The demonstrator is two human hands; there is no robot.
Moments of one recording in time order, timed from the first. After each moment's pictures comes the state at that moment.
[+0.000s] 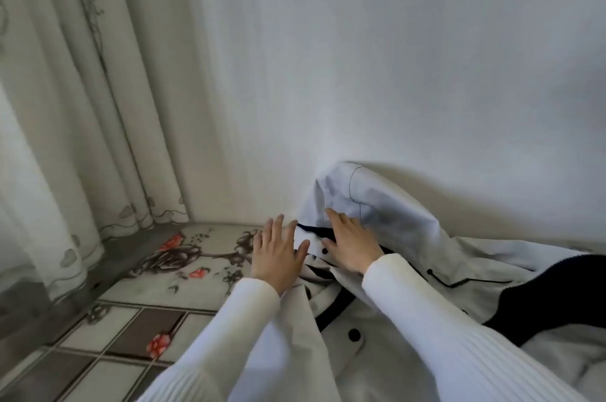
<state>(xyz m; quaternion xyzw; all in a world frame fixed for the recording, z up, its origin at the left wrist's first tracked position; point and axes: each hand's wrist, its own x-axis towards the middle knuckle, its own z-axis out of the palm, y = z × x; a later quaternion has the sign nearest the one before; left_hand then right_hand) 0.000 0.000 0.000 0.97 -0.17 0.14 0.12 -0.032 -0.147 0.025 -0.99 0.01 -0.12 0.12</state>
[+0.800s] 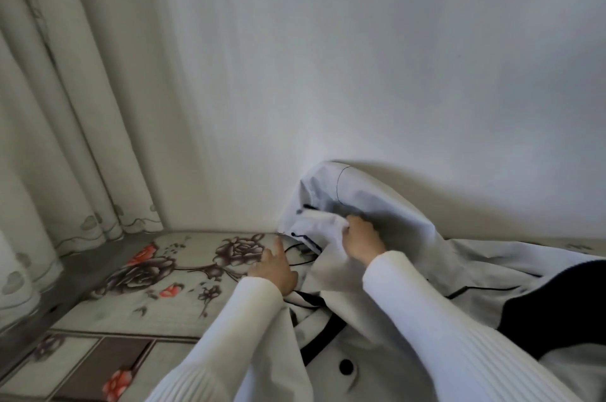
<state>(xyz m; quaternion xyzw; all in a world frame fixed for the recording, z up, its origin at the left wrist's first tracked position) 0.033 -0.032 -0.006 0.99 -0.11 -0.08 0.08 0.010 -0.191 0.014 -0.93 0.19 -0.10 0.29</state>
